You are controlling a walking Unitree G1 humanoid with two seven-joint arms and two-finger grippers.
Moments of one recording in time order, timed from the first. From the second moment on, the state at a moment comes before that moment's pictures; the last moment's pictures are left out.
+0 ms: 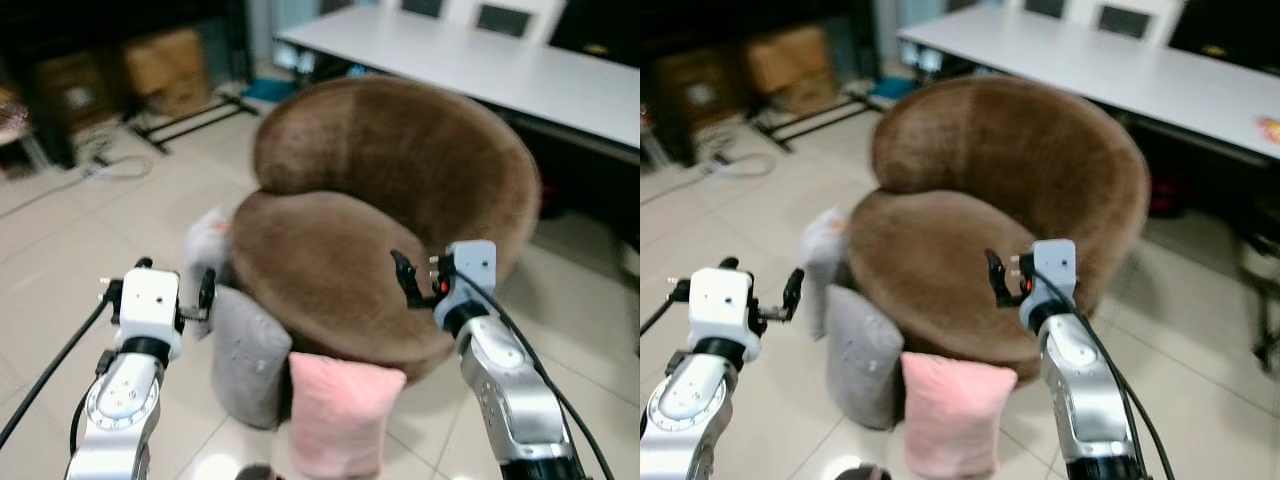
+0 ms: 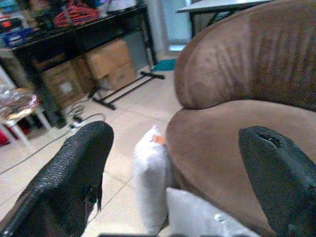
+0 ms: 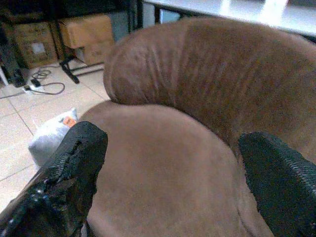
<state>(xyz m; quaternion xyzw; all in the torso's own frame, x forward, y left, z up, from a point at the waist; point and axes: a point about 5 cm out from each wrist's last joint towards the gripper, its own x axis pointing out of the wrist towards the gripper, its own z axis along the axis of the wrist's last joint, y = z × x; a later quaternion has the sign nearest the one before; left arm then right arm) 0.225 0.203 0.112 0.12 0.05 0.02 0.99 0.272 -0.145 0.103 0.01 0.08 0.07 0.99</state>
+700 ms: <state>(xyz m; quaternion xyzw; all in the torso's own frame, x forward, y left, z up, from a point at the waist) 0.226 0.205 0.116 0.12 0.03 0.02 0.99 0.271 -0.143 0.099 0.03 0.09 0.09 0.99</state>
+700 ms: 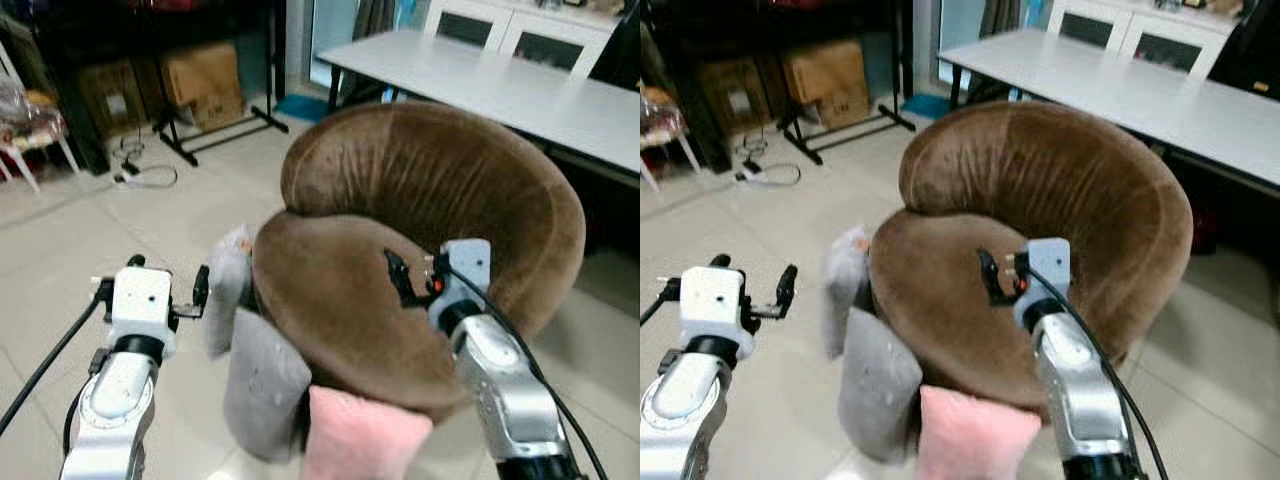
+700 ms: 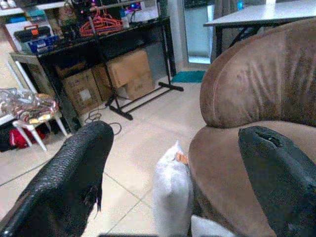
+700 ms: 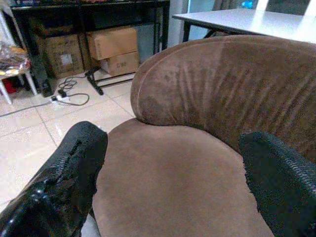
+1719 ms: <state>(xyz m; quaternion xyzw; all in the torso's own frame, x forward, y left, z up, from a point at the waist) 0.224 0.211 0.117 0.14 0.03 0.03 0.99 0.272 -0.154 0.096 0.02 0.11 0.07 0.99</state>
